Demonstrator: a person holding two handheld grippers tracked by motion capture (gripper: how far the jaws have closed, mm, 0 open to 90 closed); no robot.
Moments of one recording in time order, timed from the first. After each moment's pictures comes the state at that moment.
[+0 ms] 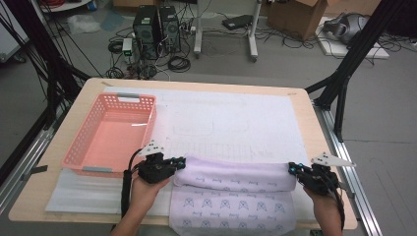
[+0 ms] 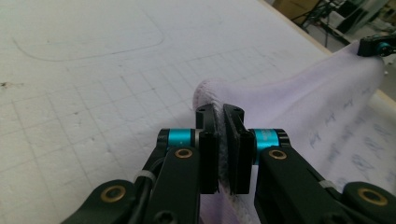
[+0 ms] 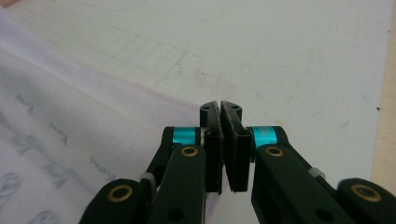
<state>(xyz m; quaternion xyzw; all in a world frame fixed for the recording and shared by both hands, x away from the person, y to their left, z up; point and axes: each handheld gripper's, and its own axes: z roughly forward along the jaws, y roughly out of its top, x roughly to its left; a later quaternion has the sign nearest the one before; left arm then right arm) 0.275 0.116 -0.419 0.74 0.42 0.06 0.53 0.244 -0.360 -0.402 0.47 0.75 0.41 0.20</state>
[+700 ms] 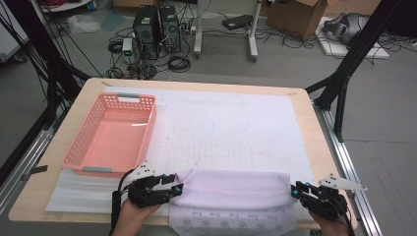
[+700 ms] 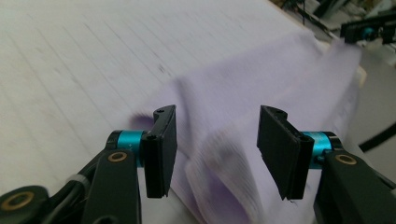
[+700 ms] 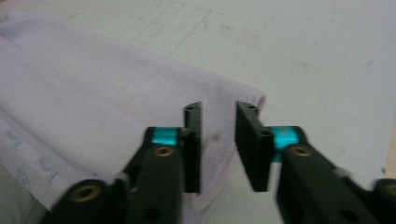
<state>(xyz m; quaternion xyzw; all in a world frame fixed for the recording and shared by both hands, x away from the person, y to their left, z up) 0.235 0.134 -0.431 0.75 0.39 0.05 0.53 0.198 -0.364 -0.412 0.48 0.76 0.40 0.17</state>
